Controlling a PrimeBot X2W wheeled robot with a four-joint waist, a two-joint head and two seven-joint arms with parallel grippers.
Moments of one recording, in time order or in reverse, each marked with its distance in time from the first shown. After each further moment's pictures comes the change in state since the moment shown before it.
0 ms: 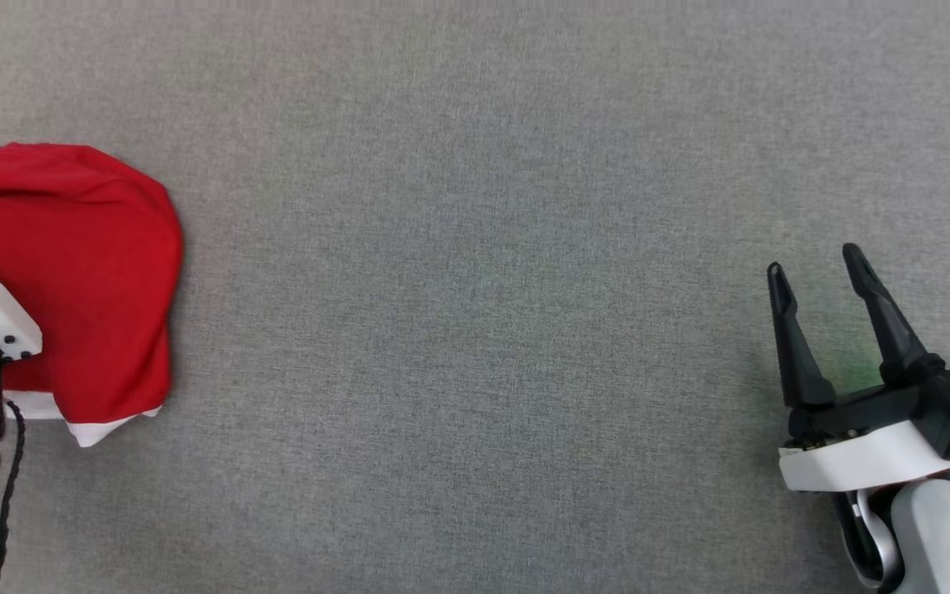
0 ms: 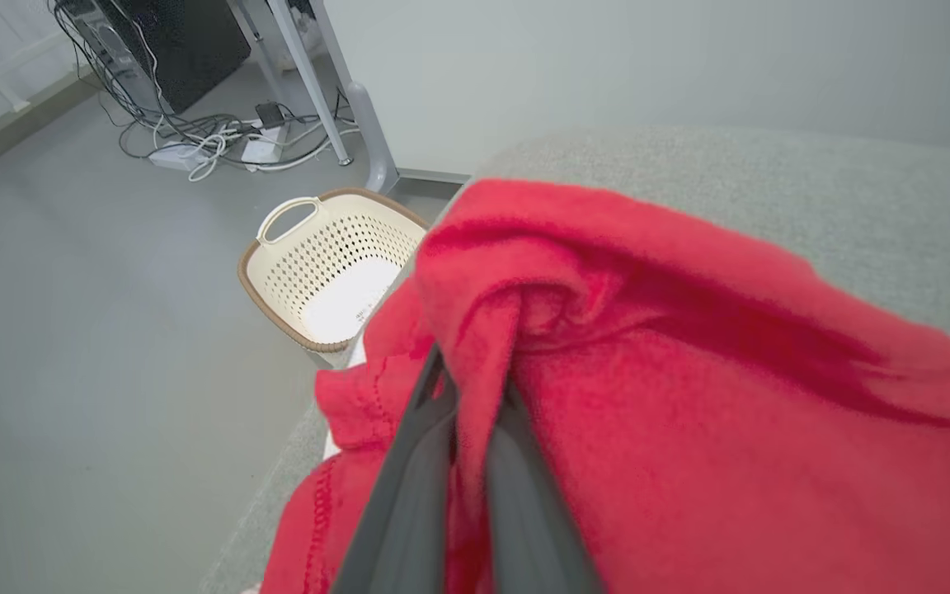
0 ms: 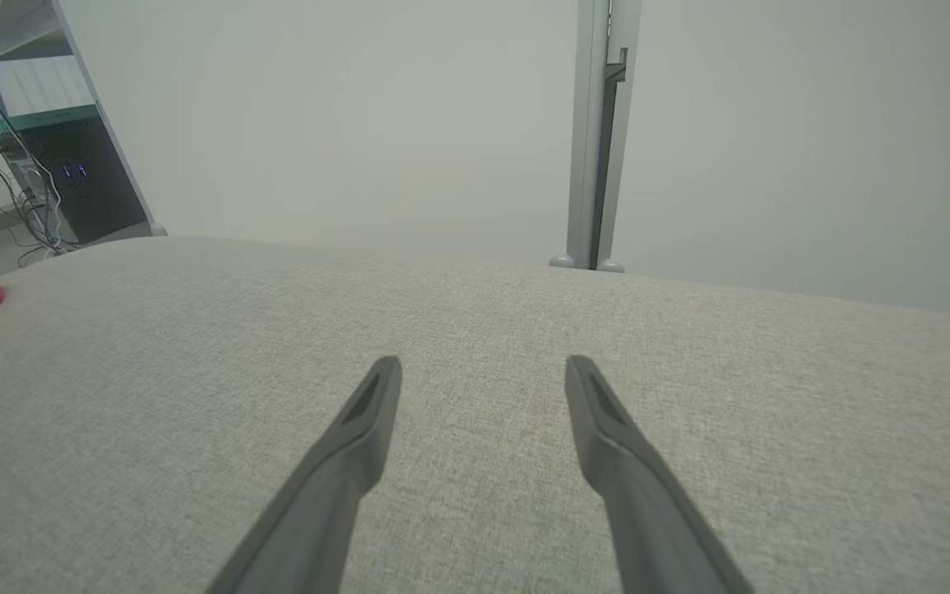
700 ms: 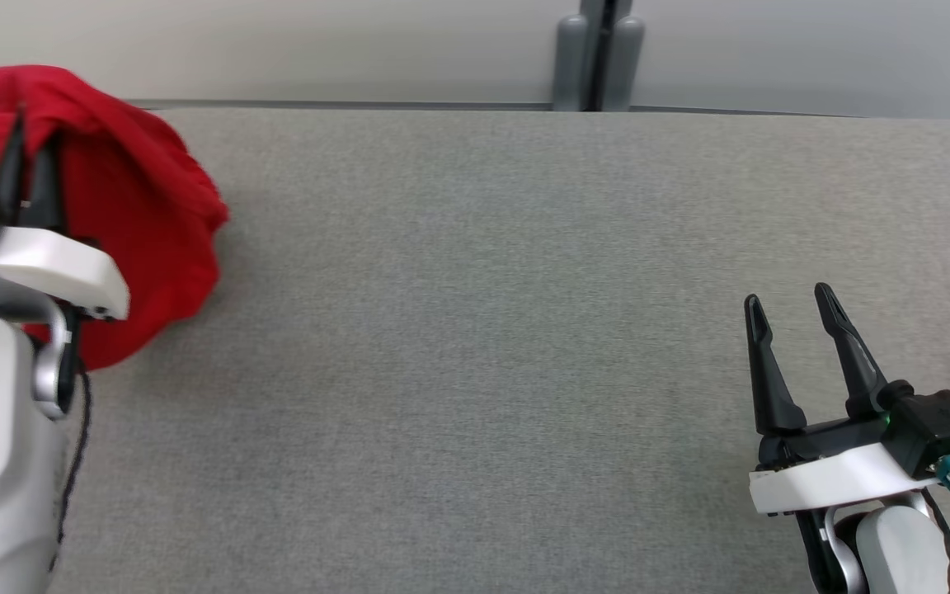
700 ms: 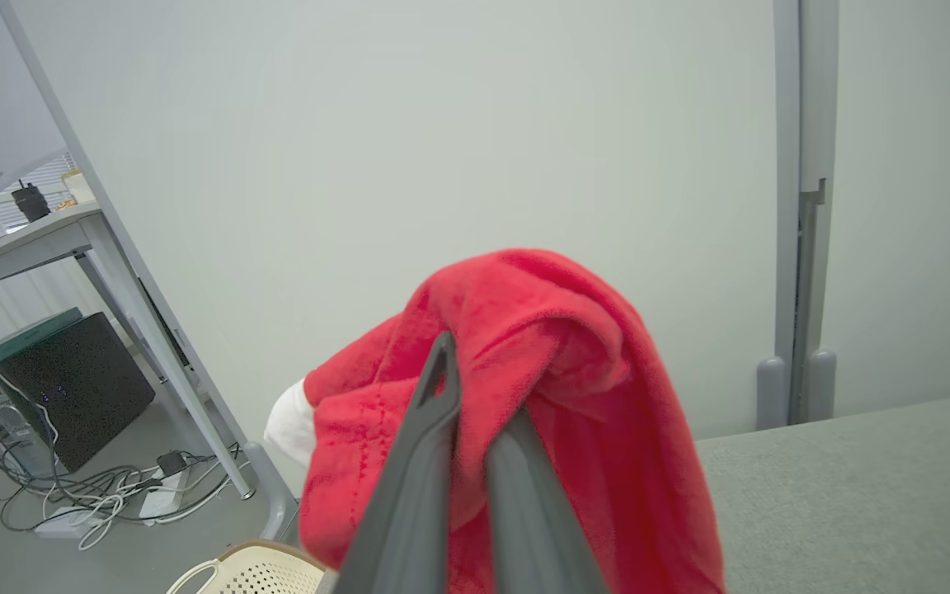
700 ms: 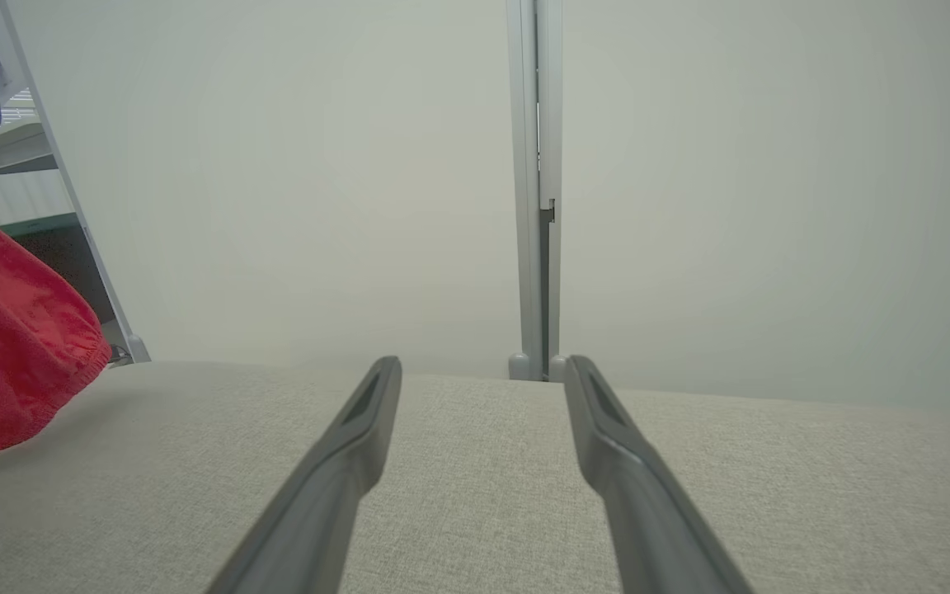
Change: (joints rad) left arm 0.173 -0.030 -0.098 -0.596 0.113 0.040 0.035; right arm 0.031 0.087 -0.011 0.063 0.029 0.000 -0.010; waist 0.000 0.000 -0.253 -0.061
